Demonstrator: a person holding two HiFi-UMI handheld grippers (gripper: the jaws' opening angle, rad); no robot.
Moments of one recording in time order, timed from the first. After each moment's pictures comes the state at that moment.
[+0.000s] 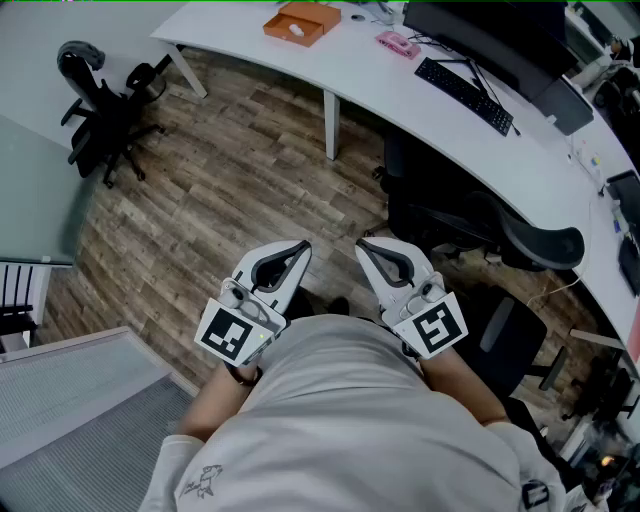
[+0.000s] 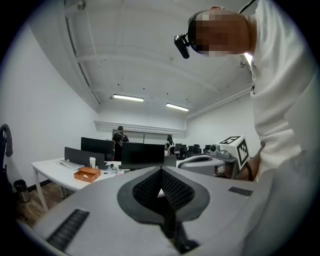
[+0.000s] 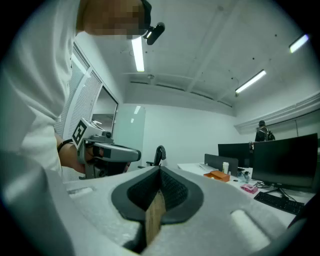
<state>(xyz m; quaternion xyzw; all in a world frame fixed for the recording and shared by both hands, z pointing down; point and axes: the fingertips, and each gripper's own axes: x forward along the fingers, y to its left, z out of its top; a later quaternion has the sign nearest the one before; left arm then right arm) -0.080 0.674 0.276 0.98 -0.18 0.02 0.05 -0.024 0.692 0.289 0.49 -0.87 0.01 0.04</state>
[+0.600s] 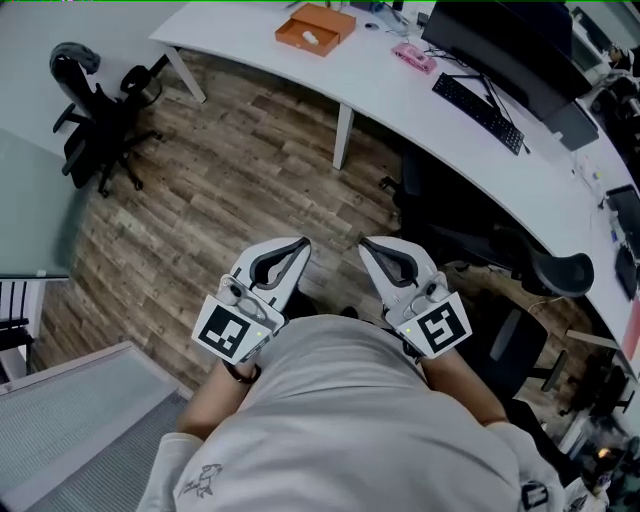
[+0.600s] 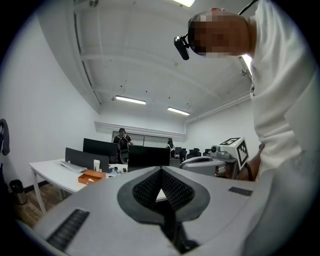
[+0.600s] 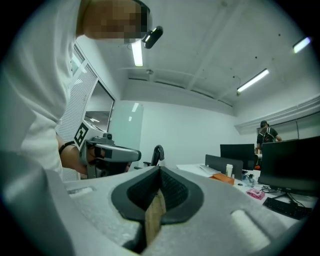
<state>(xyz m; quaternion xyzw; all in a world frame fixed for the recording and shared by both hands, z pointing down) -0.152 0.549 0.265 0.98 -0.17 -0.01 0.05 -0.092 0.574 0.280 0.50 -0.87 0.01 0.05</state>
